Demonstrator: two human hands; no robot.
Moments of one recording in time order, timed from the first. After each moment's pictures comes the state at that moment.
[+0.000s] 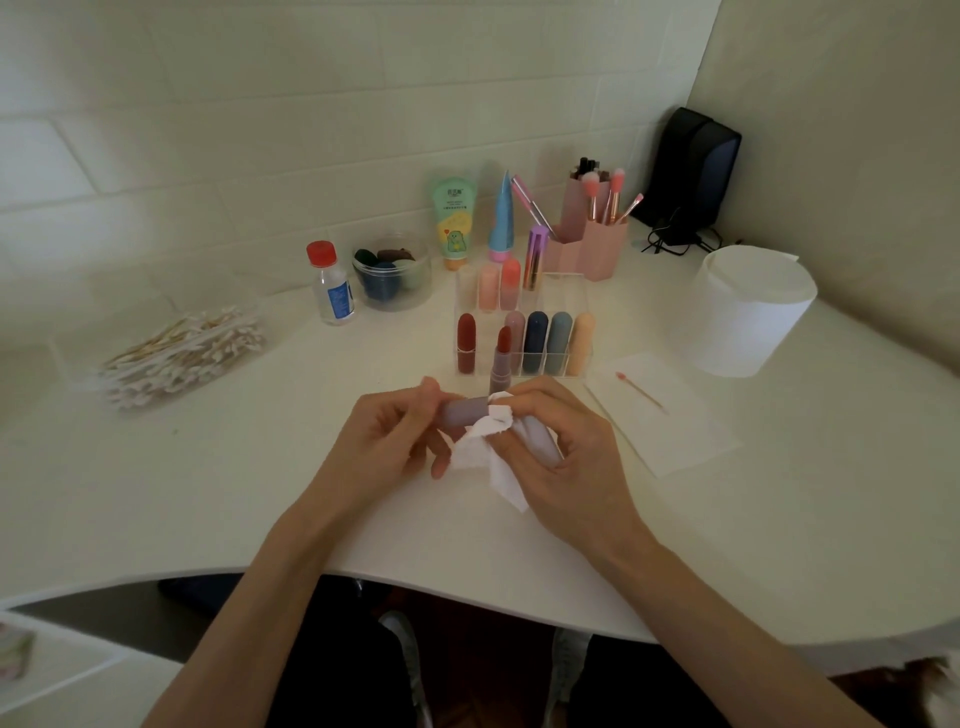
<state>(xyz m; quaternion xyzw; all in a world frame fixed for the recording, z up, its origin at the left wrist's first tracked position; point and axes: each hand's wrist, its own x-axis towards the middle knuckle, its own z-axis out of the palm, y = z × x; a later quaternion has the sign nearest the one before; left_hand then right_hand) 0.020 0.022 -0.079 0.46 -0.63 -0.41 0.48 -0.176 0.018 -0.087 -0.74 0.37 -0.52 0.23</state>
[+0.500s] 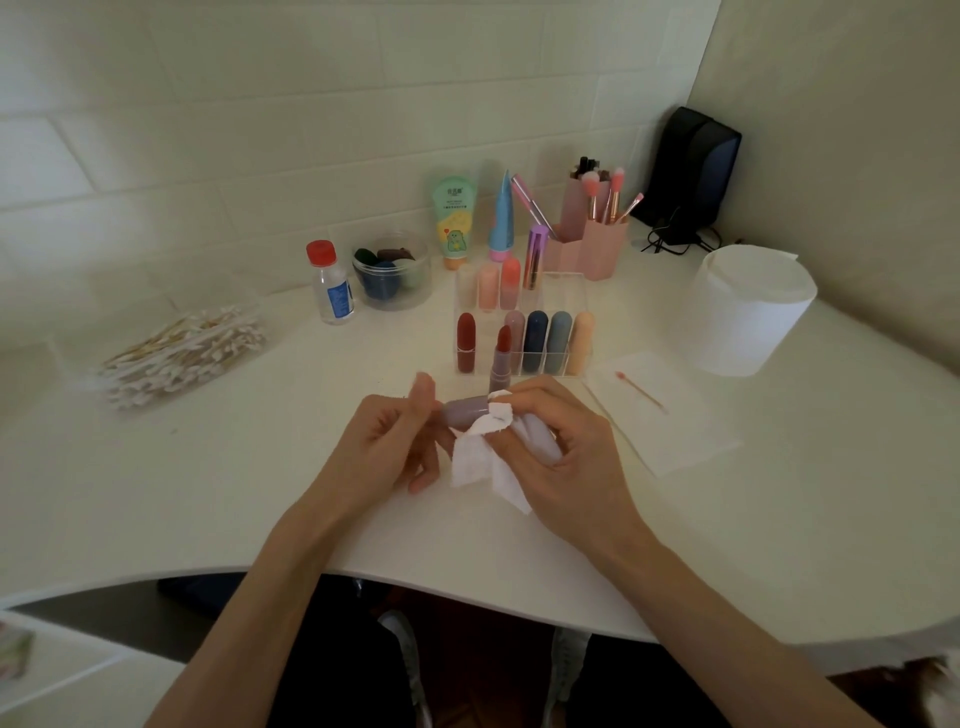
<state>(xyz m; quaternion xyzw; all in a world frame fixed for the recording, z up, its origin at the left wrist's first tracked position) 0.021 0.023 -0.080 0.47 -0.64 -0.40 0.46 -0.176 0.018 -0.084 -0.73 0.35 -0.53 0.26</state>
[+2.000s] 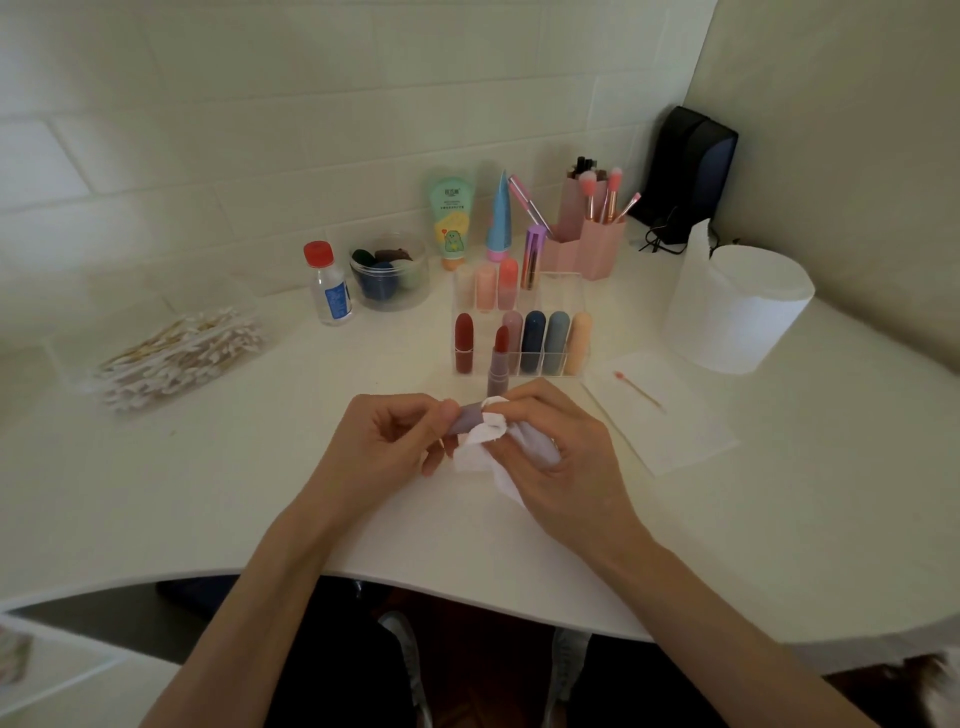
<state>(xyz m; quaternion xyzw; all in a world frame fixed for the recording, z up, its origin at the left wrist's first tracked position) 0.019 0.025 -0.076 0.45 -0.65 -0.37 0.48 -0.177 0.016 -0.094 -0.76 0.37 -0.50 0.18</state>
